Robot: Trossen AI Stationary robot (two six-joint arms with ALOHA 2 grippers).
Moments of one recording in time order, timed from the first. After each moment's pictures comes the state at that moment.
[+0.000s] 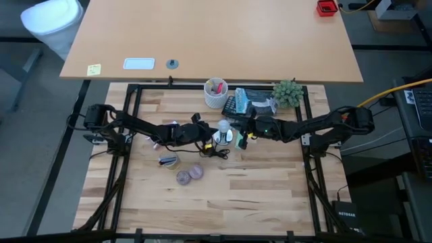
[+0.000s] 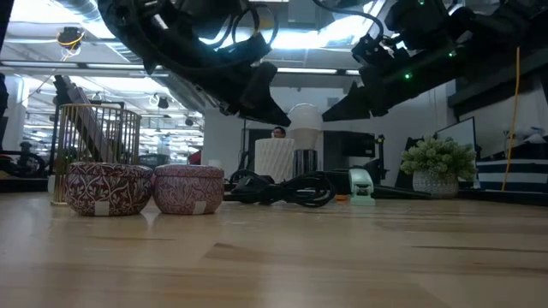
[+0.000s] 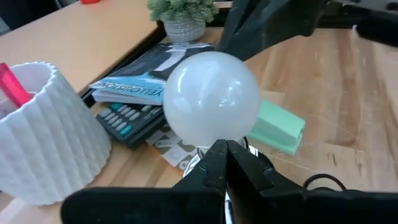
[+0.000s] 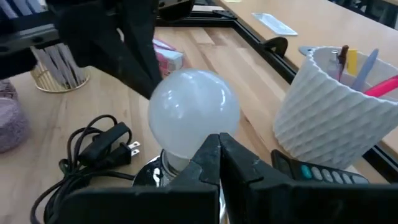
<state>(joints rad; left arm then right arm) 0.01 1.68 0.80 0.45 -0.44 -0.03 -0.09 1.41 0.53 0.52 0.22 -0.05</state>
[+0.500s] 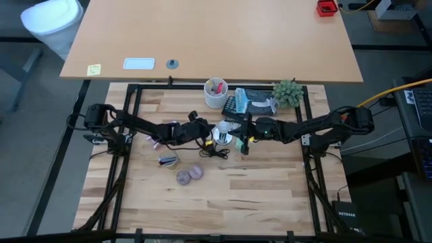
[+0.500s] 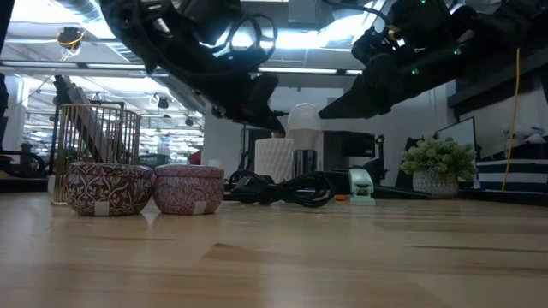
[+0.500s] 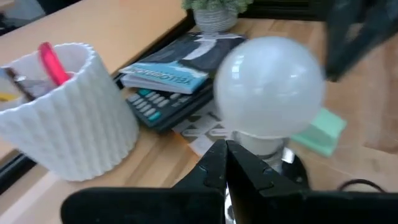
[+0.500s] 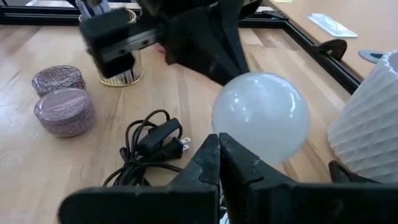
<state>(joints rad) 0.02 1.68 0.80 0.41 -0.53 -0.09 -0.08 1.41 0.53 0.52 0.05 -0.05</state>
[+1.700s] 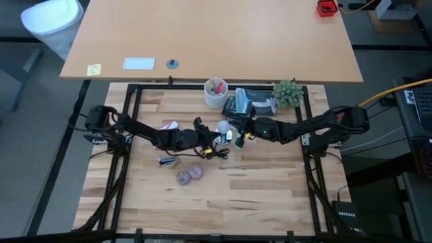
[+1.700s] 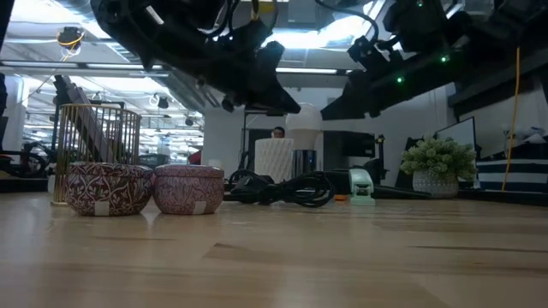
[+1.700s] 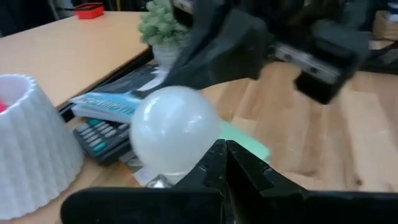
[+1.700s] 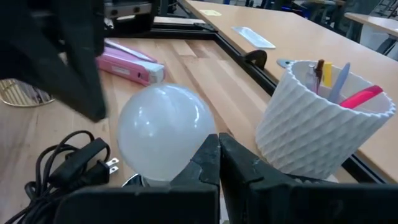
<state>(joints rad) -0.07 1.70 0.80 0.57 -0.48 -0.10 -0.09 1.47 0.53 0.64 0.32 -0.08</state>
